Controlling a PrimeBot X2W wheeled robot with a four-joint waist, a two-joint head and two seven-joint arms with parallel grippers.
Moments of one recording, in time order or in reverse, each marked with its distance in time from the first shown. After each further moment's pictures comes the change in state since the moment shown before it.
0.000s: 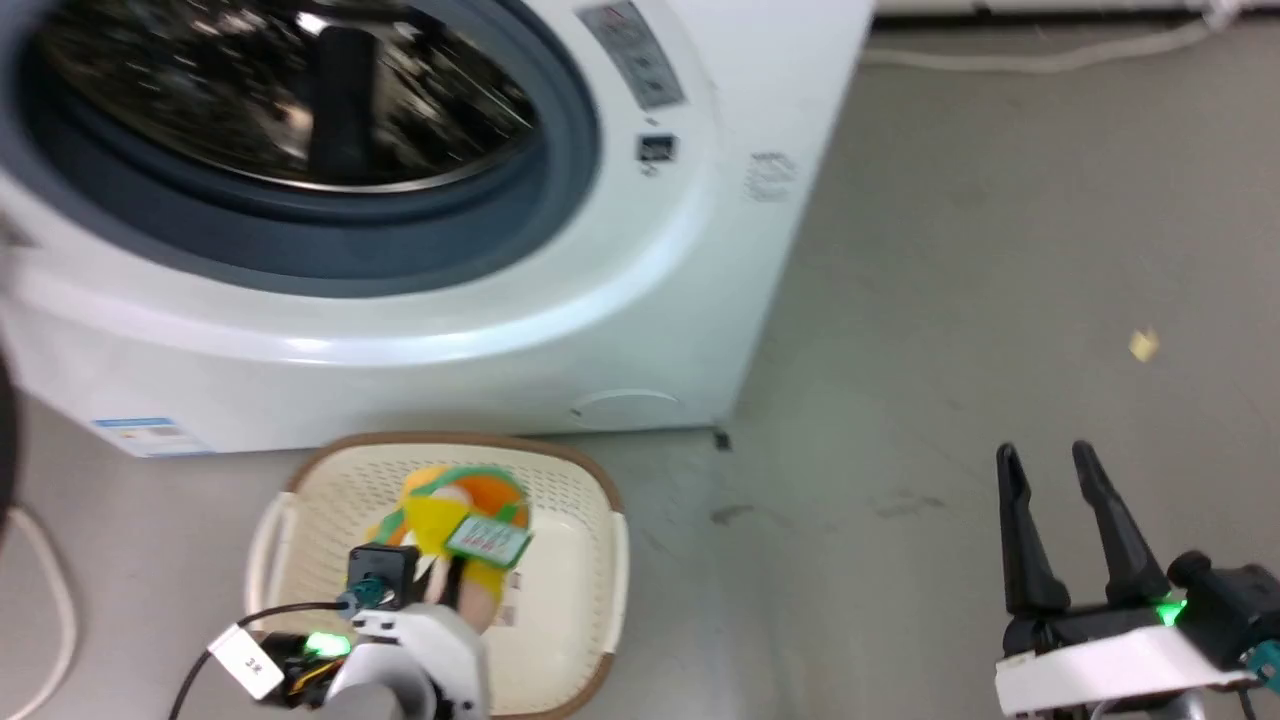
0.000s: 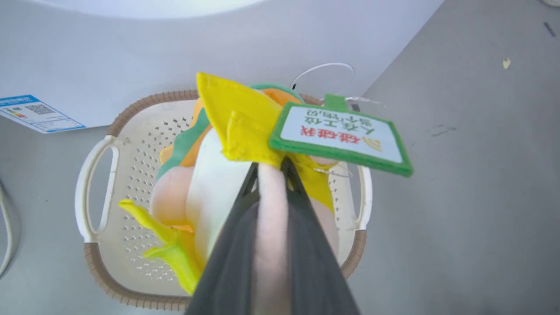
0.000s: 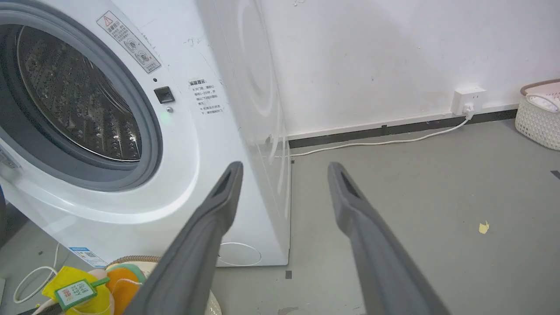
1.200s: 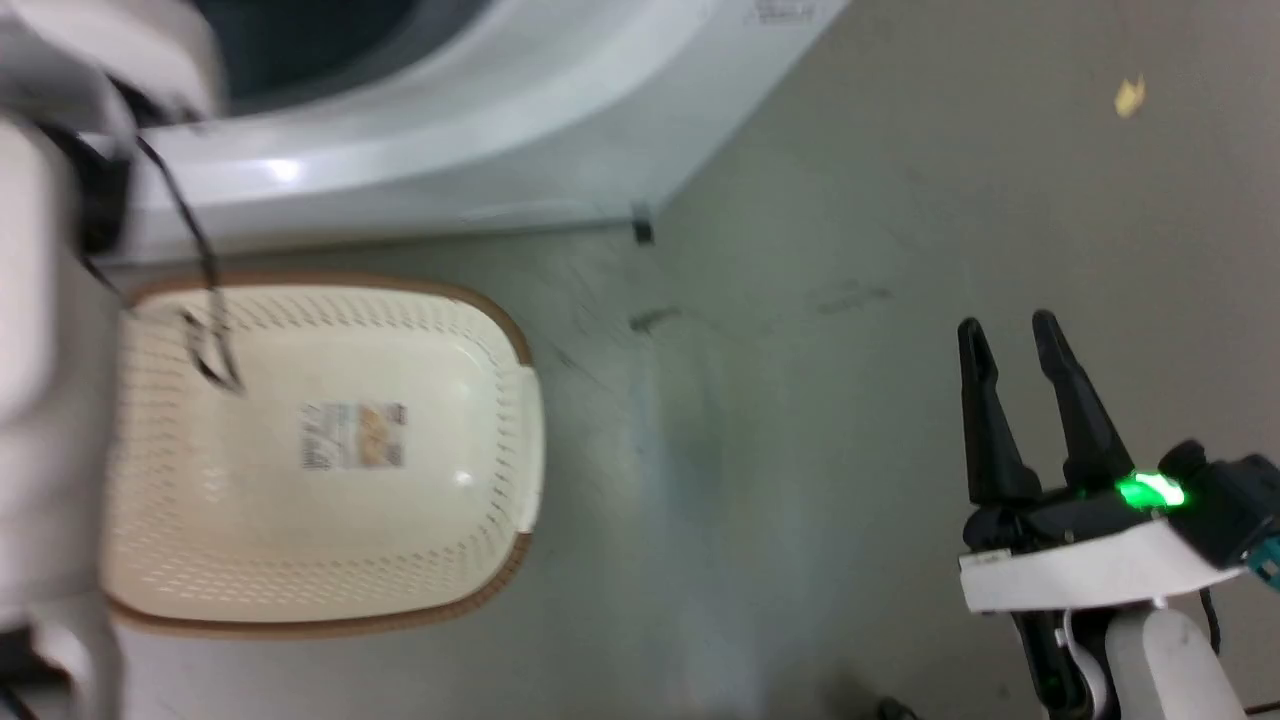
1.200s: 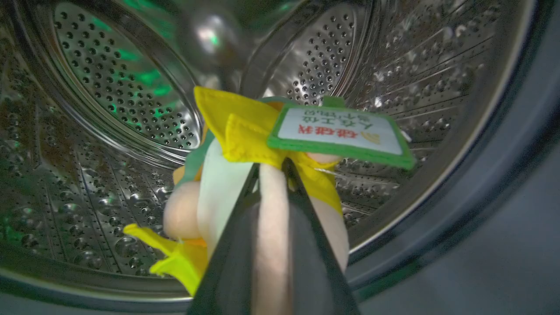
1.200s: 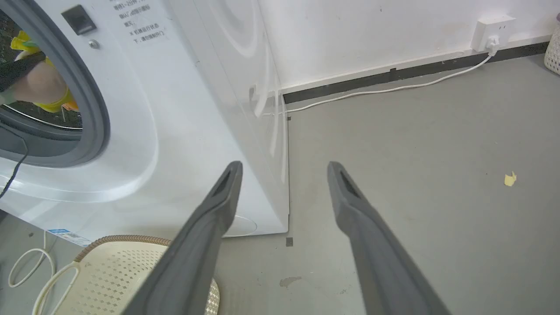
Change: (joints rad) left arm -0.560 0.237 0.218 -0.670 0.276 0.024 0.295; right arm -0.165 0.000 0.092 -0.035 0.111 0.000 0.000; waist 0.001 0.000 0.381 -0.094
